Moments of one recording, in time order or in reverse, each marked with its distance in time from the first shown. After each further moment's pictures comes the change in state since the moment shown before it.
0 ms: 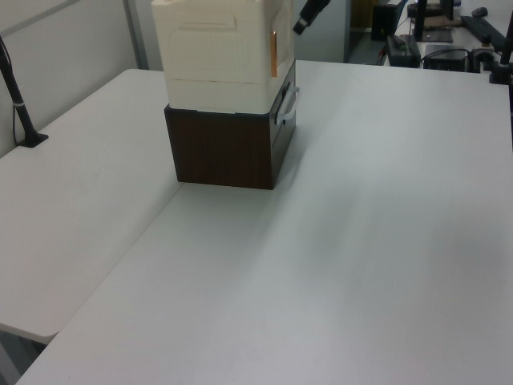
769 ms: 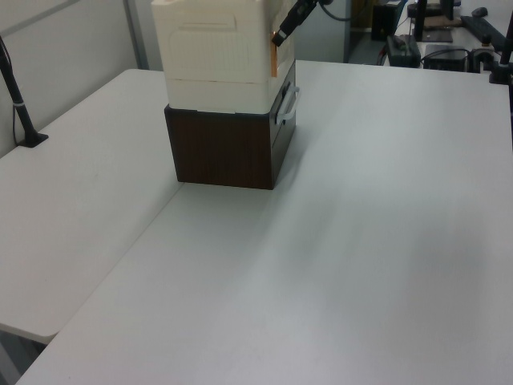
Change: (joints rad) arm 0.006 0.054 0.053 0.001 0.004 0.129 0.001
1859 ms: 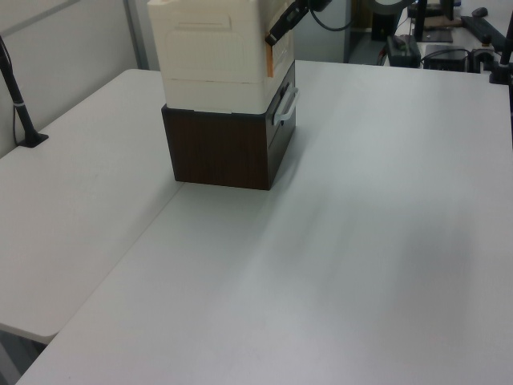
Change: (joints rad) arm -0.007 0.030 0.011 -0.006 0.005 0.097 0.030
